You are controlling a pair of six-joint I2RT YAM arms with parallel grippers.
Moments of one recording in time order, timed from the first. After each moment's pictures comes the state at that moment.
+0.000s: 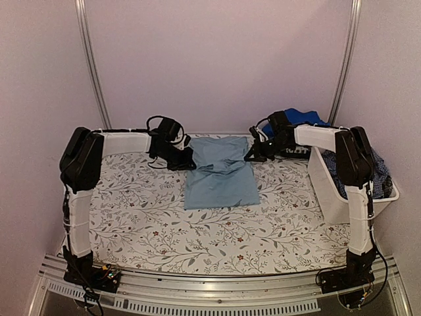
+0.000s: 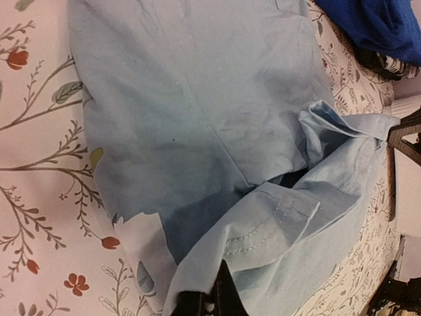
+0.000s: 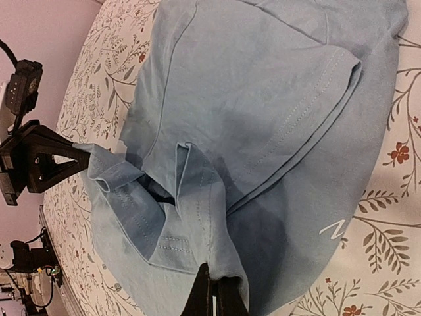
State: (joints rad) left arm -0.49 2.13 1.59 -0.40 0.32 -0.47; right arm 0.39 2.21 1.75 -0.47 -0.59 0.27
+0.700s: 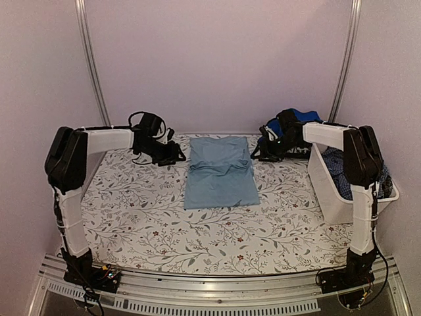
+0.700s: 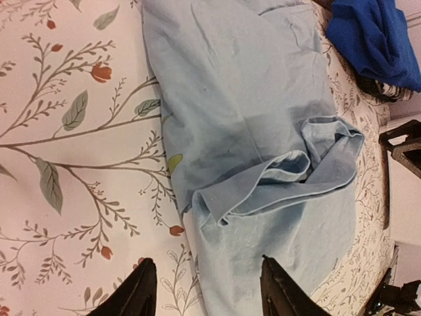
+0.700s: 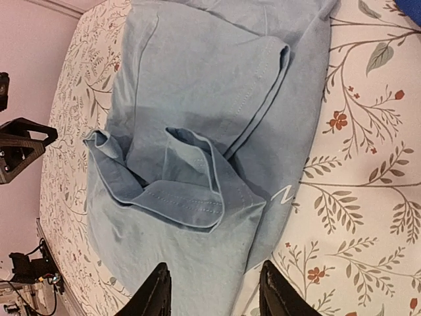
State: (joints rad) left arm -0.39 2.07 1.52 -0.38 0.36 -0.44; right arm 0.34 2.20 1.73 -0.54 -0.54 0.28
